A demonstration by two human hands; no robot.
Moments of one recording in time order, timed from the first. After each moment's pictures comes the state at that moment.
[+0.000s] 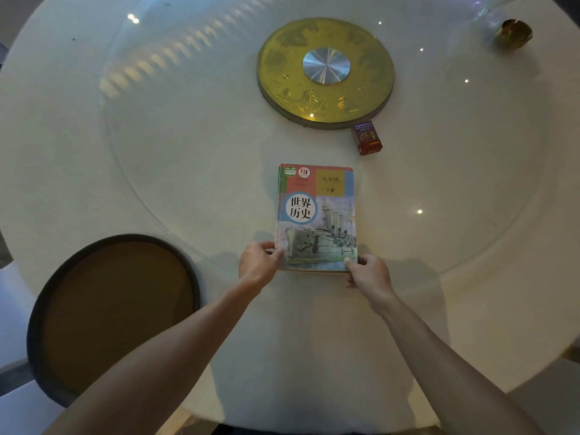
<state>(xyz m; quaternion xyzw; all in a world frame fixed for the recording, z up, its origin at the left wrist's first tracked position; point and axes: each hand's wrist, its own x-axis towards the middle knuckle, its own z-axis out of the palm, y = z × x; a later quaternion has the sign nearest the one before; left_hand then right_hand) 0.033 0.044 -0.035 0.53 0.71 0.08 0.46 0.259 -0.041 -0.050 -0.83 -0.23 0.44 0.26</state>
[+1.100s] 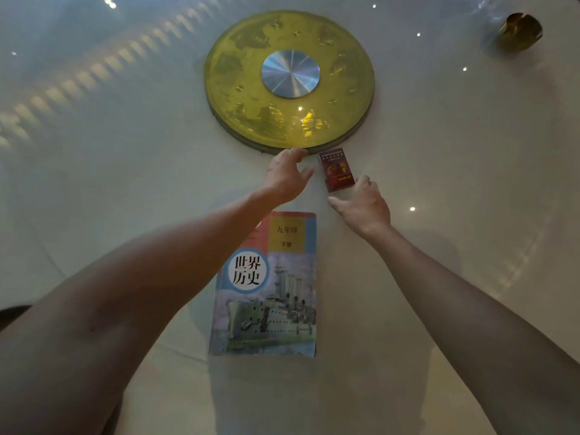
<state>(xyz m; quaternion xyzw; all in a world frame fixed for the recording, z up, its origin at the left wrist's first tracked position) 0.249 0.290 -0.026 0.70 0.57 0.11 0.40 0.397 0.193 -0.031 -0.85 -0.45 0.26 0.11</state>
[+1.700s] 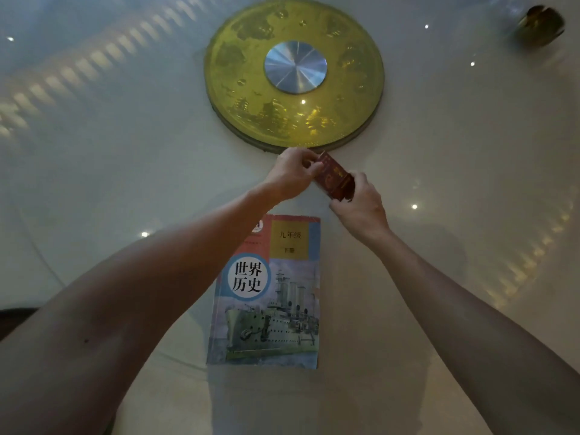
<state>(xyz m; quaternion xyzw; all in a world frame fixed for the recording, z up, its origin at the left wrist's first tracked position) 0.254 0.312 -0.041 0.70 0.54 0.12 0.45 0.391 0.203 -0.045 -0.81 -0.45 0.31 0.22</state>
